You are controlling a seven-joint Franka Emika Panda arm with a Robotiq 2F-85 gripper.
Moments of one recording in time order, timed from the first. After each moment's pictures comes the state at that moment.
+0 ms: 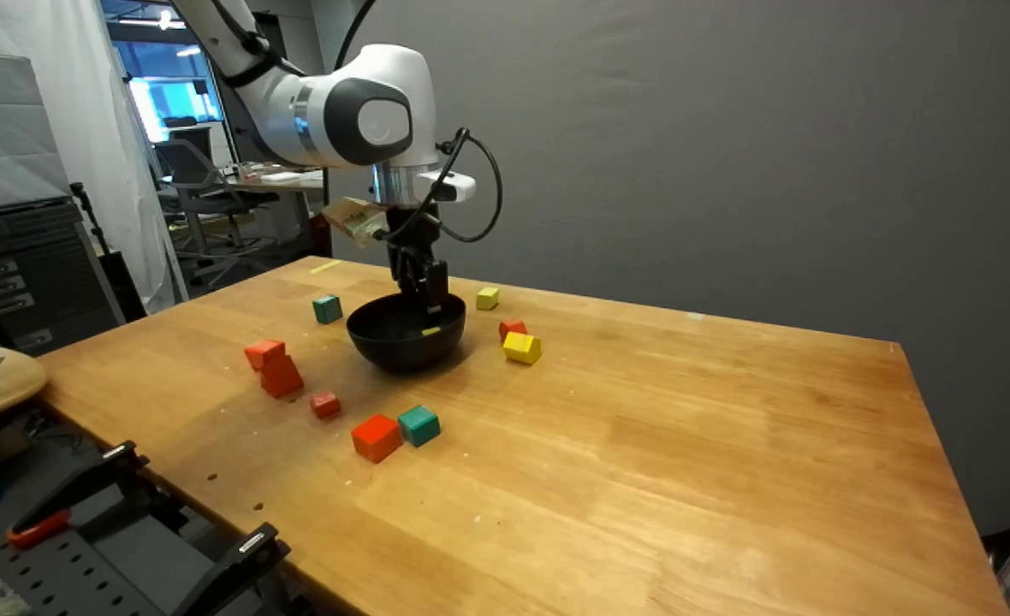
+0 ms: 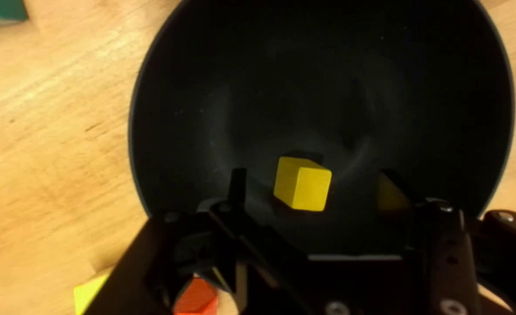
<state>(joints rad) 0.10 0.47 -0.04 -2.13 0.08 2.58 0.38</state>
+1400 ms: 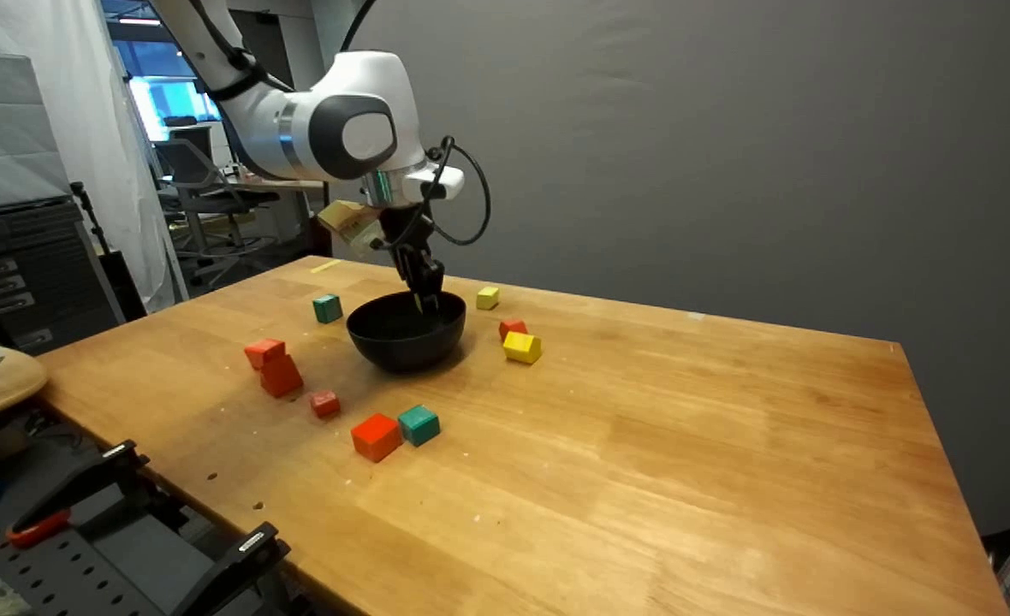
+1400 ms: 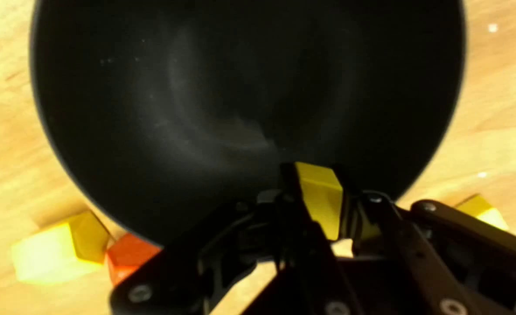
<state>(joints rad) 0.16 0.47 -0.06 -2.16 0.08 2.78 0.39</state>
